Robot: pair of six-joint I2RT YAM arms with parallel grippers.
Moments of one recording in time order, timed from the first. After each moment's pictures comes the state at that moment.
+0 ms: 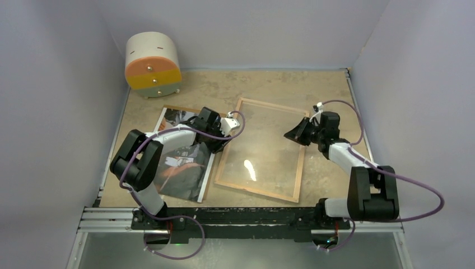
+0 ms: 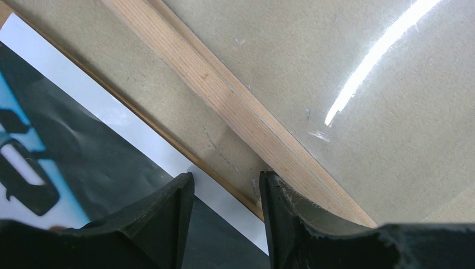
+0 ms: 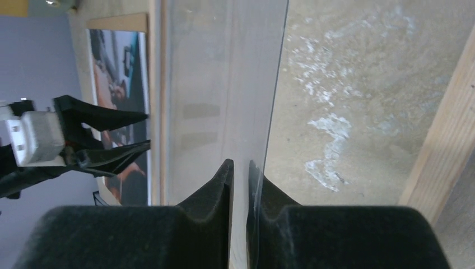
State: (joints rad) left arm -0.53 1.72 0.96 -0.25 0.25 0.41; right arm 0.01 1.38 0.61 0.03 -0.55 0.62
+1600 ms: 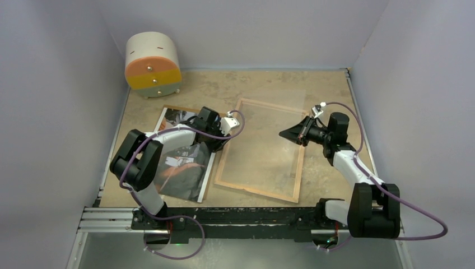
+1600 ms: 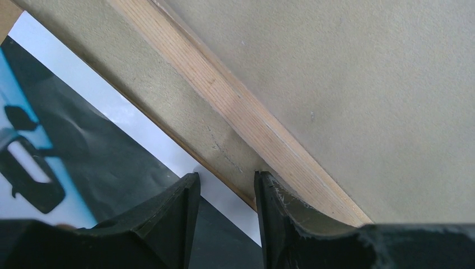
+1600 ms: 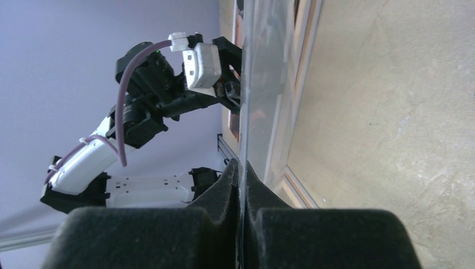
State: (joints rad) left arm -0.52 1.72 0.96 -0.23 0.24 0.40; right arm -0.03 1.21 0.56 0.15 -0.98 0.98
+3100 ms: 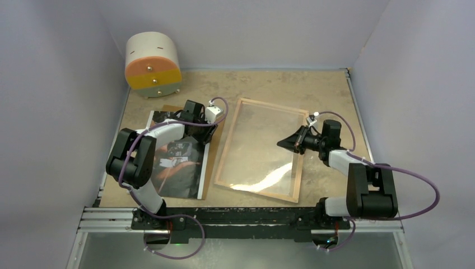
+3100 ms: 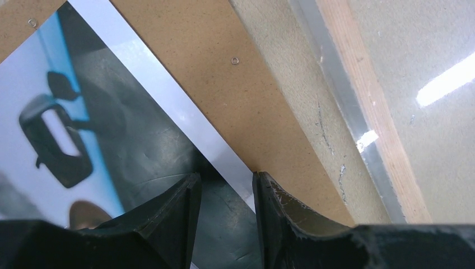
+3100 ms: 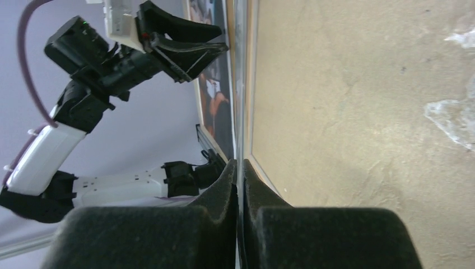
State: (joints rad) left arm -0.35 1.71 0.98 -0.25 0.23 0.29; right arm -0.03 1.36 0.48 0.27 -0.99 0.92
